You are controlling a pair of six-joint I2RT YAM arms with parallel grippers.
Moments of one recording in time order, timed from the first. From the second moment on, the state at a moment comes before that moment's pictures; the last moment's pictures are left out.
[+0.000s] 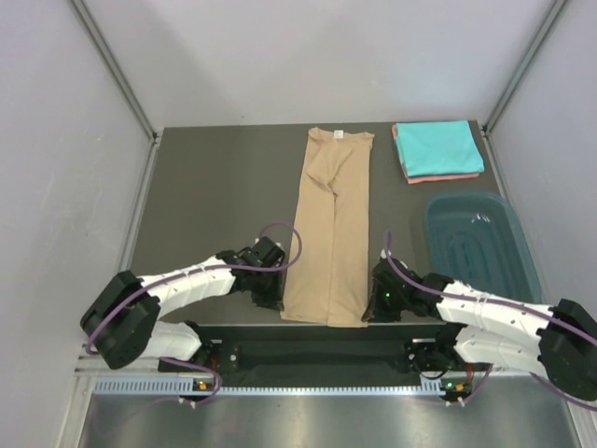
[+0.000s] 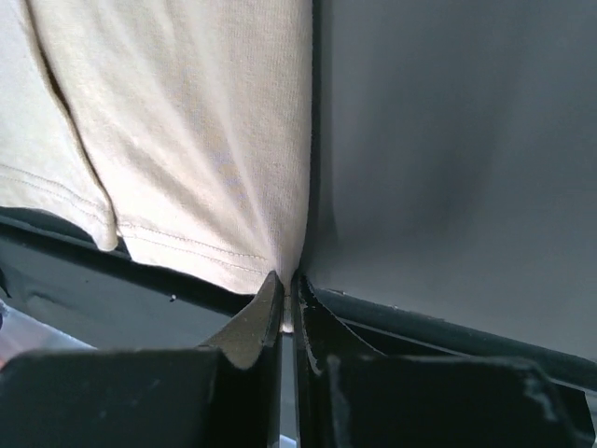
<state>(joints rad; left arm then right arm) -0.77 1.33 0.61 -0.49 0.17 -0.77 0.88 1.02 0.39 -0.46 -0.08 1.05</state>
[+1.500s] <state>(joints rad) -0.81 1.33 0.57 -0.45 0.27 -0.83 0.88 0.92 0.34 -0.50 -0.11 1.02</state>
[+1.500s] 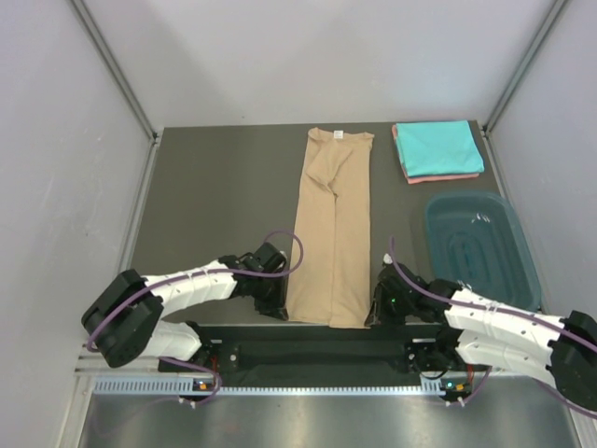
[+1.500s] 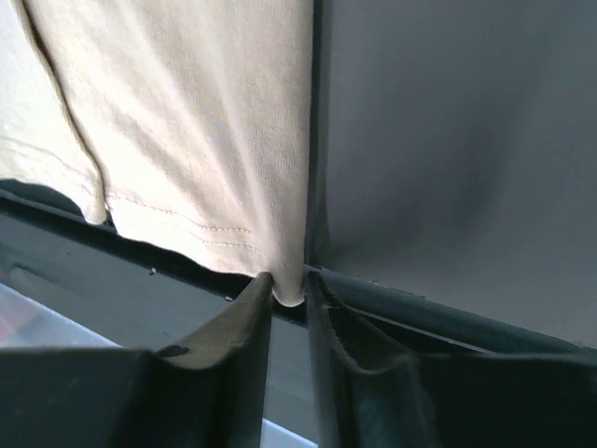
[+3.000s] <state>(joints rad) -0.87 1.33 0.68 -0.51 0.20 -0.93 0.88 0.96 0.50 -0.62 -0.08 0.91</state>
